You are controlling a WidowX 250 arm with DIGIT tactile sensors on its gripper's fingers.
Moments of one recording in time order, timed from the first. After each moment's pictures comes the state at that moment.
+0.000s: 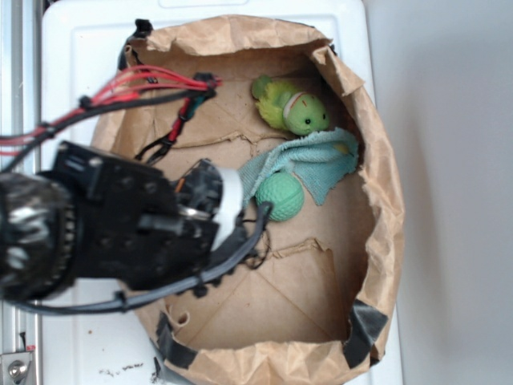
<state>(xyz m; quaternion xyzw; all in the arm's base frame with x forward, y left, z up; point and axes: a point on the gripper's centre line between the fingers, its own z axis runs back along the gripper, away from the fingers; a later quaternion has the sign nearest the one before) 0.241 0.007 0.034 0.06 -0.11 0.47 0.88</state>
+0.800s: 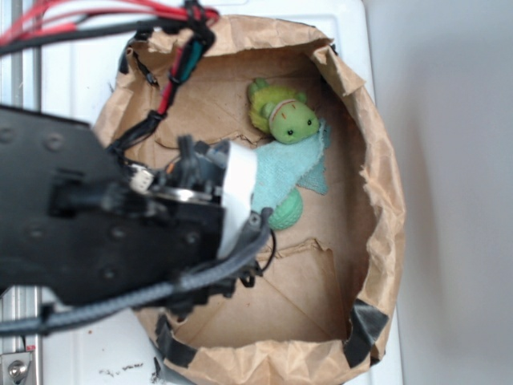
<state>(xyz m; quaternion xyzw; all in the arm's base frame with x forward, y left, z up) 0.239 0.013 0.115 0.06 -0.08 0.47 0.88</state>
